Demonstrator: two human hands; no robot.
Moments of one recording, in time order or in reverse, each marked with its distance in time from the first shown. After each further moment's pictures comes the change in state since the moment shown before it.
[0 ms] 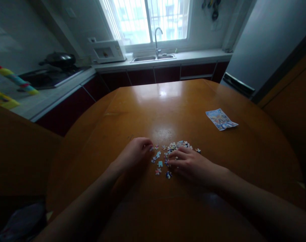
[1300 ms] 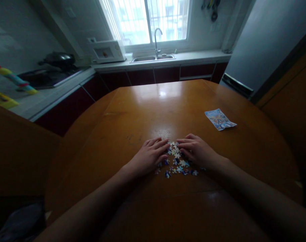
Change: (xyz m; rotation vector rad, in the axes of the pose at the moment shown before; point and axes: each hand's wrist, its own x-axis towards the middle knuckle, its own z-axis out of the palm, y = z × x) left_hand -0.004 0.016 0.039 0.390 -0.050 0.382; right_hand -0.003 0.044 -0.008 -0.085 0.158 0.196
